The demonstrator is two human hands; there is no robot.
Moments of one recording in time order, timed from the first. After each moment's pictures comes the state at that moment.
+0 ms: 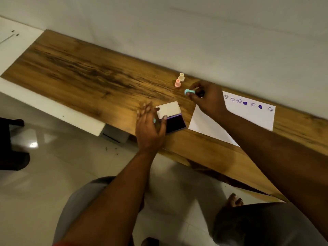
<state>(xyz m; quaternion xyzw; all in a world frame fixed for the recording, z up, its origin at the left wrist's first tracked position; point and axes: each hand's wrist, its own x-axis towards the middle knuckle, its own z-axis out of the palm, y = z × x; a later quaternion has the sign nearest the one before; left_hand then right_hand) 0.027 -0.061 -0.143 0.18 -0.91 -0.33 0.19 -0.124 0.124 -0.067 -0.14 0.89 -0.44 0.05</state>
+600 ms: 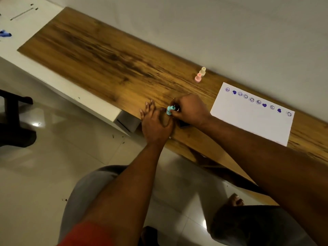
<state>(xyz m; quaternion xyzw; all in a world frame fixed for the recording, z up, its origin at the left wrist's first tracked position) 0.050 -0.097 -0.165 0.26 -0.90 -0.33 0.14 -0.063 0.020 -0.076 -0.37 0.90 -0.18 0.12</state>
